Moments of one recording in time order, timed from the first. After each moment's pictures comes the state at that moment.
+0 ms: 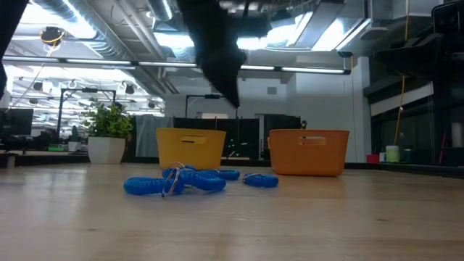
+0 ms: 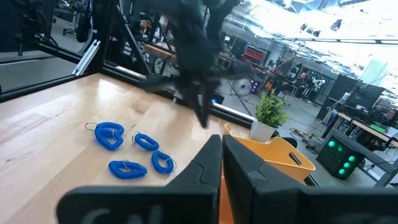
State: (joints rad) left arm -0.19 1.93 1.54 -0.80 -0.59 -0.17; right arm 0.16 0.00 0.01 0.05 0.16 -0.40
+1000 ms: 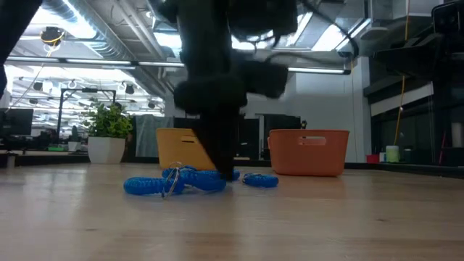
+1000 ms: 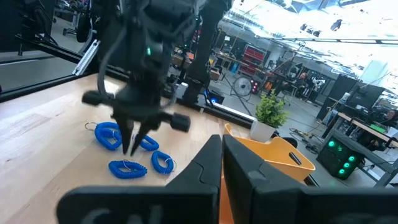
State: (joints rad) left arm -0.23 2.15 1.58 -0.77 -0.14 -0.25; right arm 0.16 0.00 0.01 0.05 0.16 -0.40
